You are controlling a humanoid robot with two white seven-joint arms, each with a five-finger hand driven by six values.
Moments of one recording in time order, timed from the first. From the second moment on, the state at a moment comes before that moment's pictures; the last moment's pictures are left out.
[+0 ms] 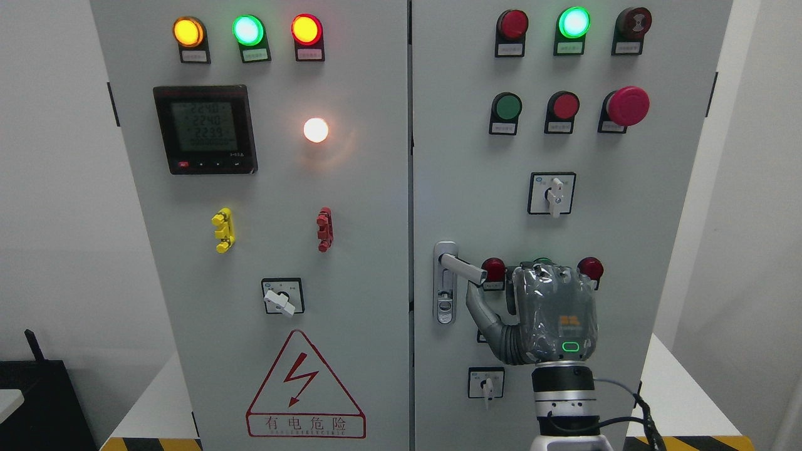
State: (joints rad) left arm -0.05 -0.04 0.00 0.00 0.12 -0.12 -0.14; right arm -0.51 0.13 0.16 -1.70 1.44 0.15 -0.17
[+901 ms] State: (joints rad) left arm -0.05 -0.04 0.00 0.00 0.12 -0.12 -0.14; right arm -0.51 0.13 0.16 -1.70 1.43 0.15 -0.17
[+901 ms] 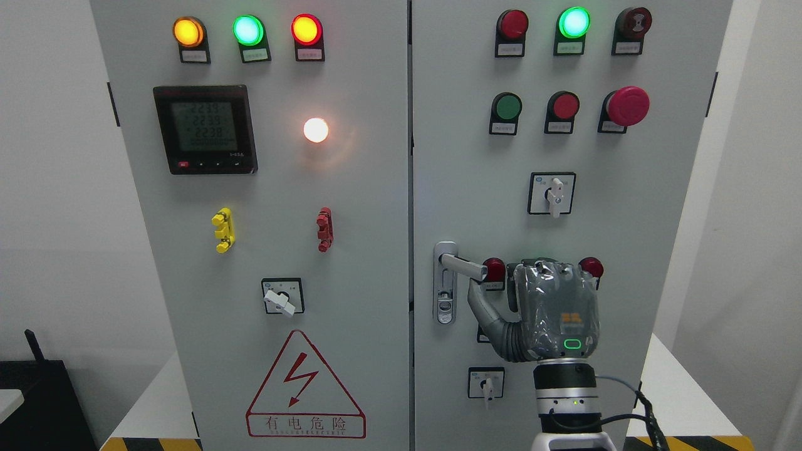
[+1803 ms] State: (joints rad) left arm -0.05 -0.04 0.00 0.00 0.12 -0.11 -0.14; right arm -0.49 0.12 0.16 -1.71 1.43 0.14 -0.17
